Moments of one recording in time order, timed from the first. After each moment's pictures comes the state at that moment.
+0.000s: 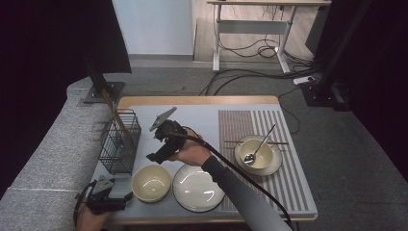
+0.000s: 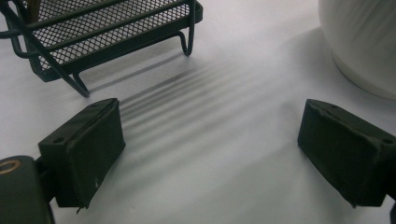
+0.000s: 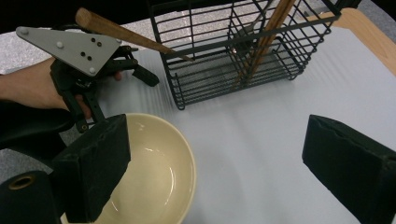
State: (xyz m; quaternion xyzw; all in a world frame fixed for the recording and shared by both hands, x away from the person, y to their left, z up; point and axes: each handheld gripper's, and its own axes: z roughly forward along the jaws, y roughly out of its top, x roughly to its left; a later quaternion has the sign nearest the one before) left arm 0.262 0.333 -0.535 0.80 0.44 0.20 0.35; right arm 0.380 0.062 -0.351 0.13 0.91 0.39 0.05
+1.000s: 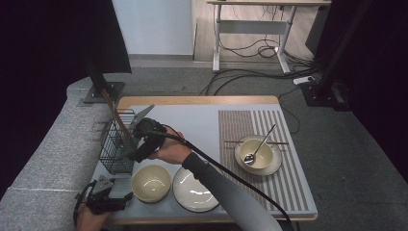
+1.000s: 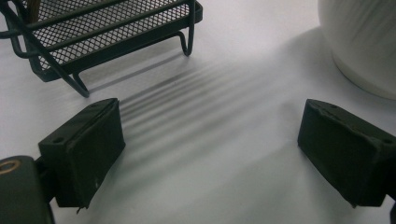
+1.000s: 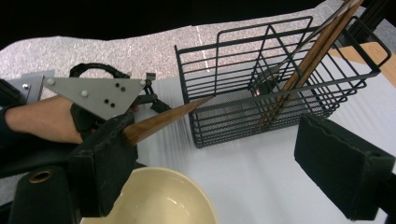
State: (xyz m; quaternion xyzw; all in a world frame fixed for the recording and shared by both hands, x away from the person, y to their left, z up) left arm 0.262 0.333 -0.534 0.80 0.44 0.19 0.35; right arm 0.377 0.110 -0.339 0.10 0.91 0.41 0.04
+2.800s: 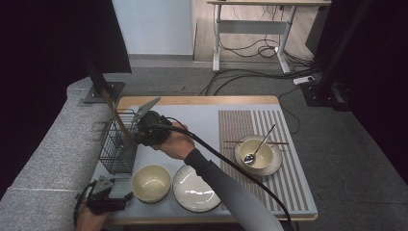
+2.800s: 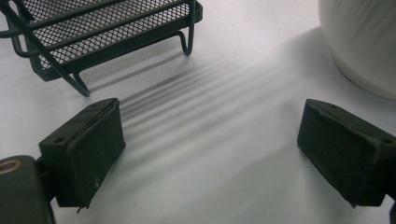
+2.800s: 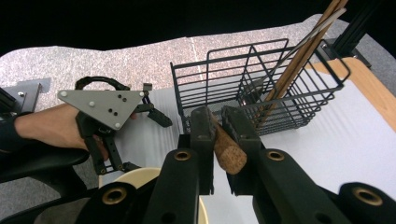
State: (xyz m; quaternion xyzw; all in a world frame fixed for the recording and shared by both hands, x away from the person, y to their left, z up) left arm 0.261 0.333 -0.534 0.80 0.45 0.20 0.35; right arm 0.374 0.090 -0.310 0.10 0.90 0.42 0.06
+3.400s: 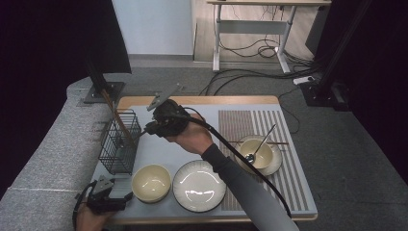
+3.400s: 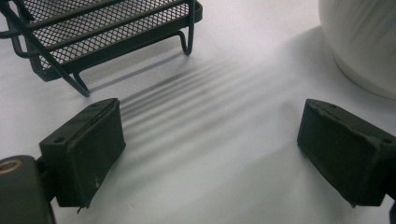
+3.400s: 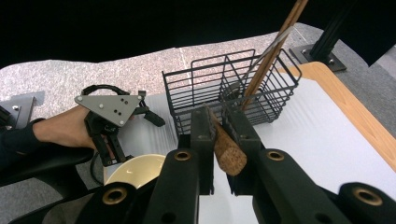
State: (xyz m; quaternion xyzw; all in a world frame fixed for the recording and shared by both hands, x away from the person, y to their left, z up) left arm 0.262 0.333 -0.534 0.80 0.45 0.20 0.35; right arm 0.367 0.044 -0.269 0.13 0.89 0.44 0.07
